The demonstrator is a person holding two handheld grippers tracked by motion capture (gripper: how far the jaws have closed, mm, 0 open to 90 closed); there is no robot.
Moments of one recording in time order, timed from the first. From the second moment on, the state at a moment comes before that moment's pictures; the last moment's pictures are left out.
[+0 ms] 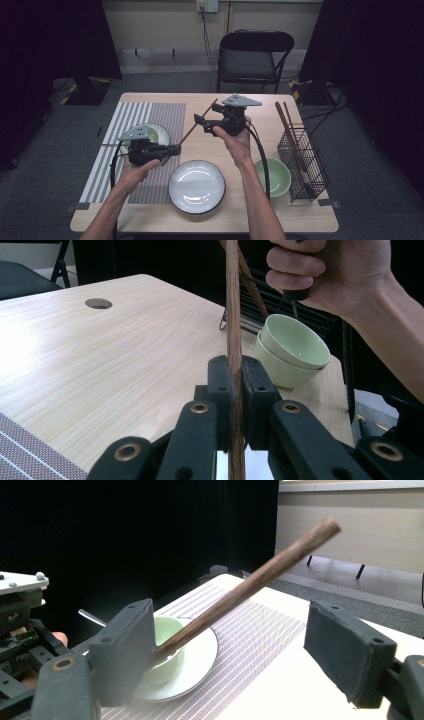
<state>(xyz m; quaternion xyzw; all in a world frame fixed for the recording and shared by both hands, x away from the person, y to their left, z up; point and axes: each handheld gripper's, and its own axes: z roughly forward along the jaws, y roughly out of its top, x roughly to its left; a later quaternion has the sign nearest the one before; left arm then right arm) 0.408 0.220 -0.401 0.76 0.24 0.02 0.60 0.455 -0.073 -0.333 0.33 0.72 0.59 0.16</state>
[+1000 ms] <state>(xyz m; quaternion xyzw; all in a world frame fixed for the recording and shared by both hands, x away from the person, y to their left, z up) 0.409 0.233 -0.397 0.75 0.25 0.03 0.61 0.459 -0.085 -0.354 0.35 0.72 0.57 0.16</state>
